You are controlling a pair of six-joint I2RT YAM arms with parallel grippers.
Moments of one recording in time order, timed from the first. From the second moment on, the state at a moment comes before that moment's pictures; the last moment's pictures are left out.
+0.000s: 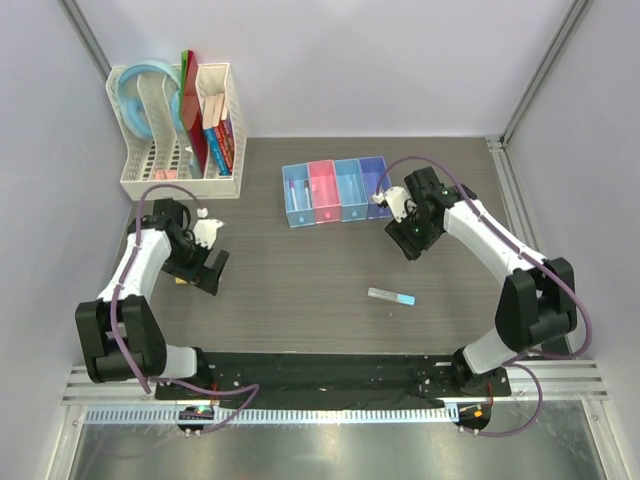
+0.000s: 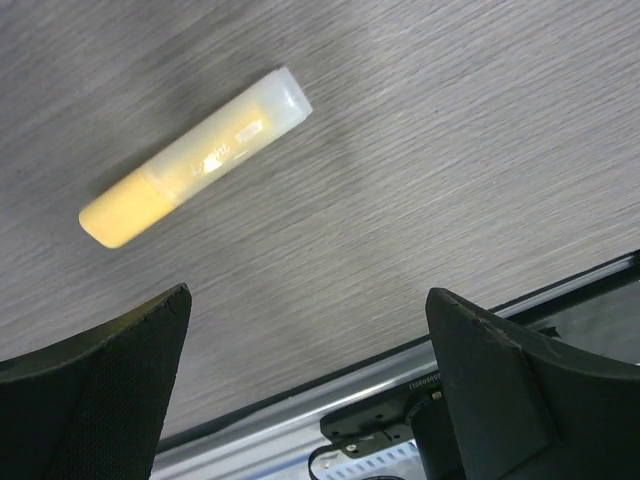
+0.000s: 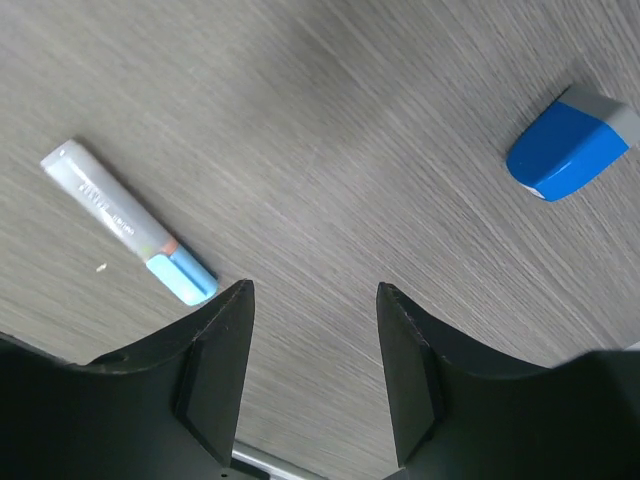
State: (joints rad) left arm 0.12 1.37 0.98 -1.00 0.23 0.57; right arm 0.32 1.56 1.24 -0.91 -0.05 -0.44
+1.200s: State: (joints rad) left arm 0.12 1.73 1.06 -0.93 0.17 0.38; right arm 0.49 1.38 1.15 -0.96 -0.07 -0.54
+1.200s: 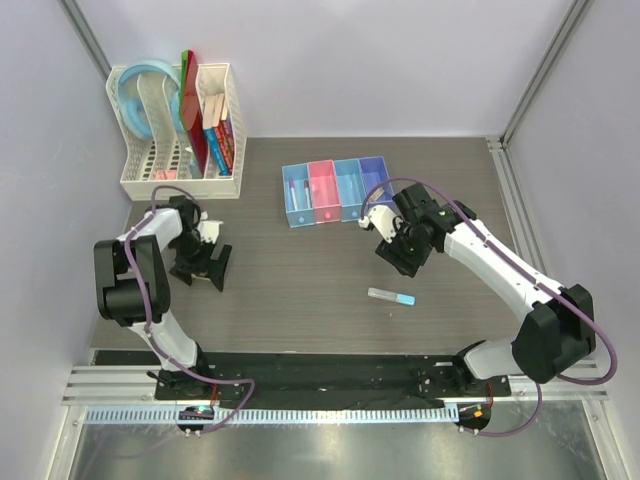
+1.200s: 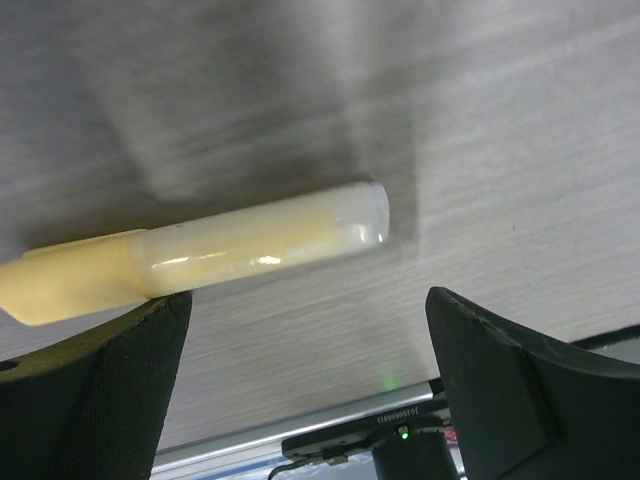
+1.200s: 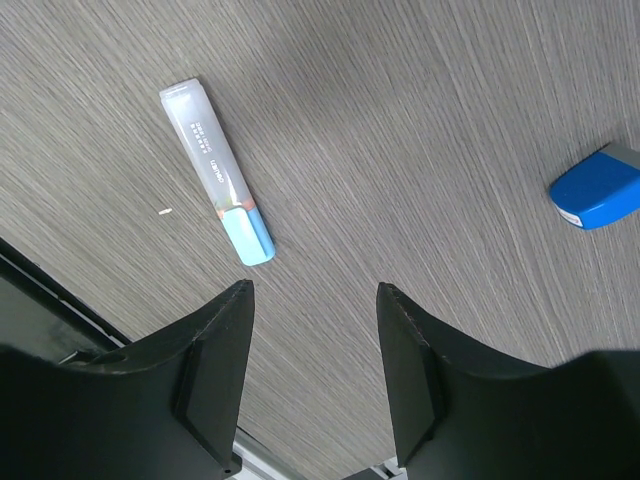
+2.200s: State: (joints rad) left arm -0.05 1.83 1.17 -0.82 0.00 0.31; right arm 0.49 1.41 1.12 -0.94 -0.11 -0.51
